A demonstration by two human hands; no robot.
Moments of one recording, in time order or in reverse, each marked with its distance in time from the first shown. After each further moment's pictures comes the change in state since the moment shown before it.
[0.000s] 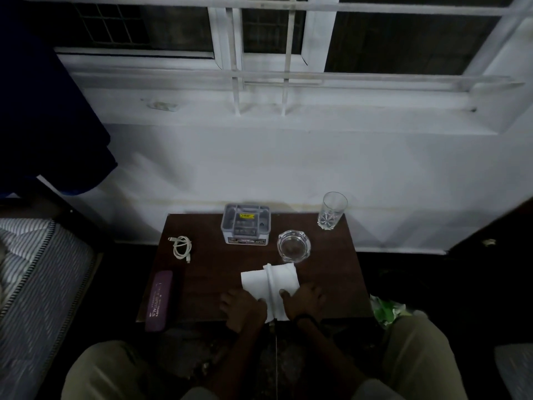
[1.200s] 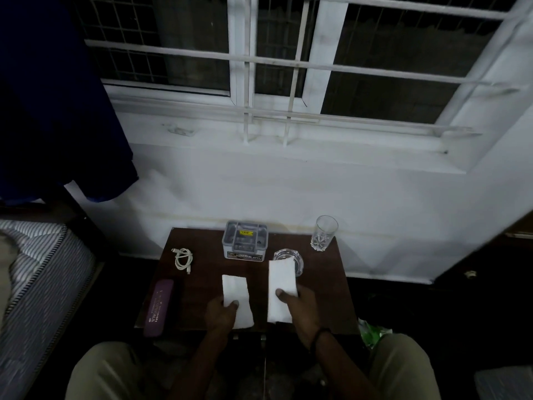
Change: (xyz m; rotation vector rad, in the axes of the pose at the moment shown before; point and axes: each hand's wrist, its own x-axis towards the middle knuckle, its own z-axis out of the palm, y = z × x) left_hand 0.014 -0.043 -0.038 -0.925 -0.157 0.027; right_hand -0.052 -0.015 -0.082 0.949 -0.269 -0.131
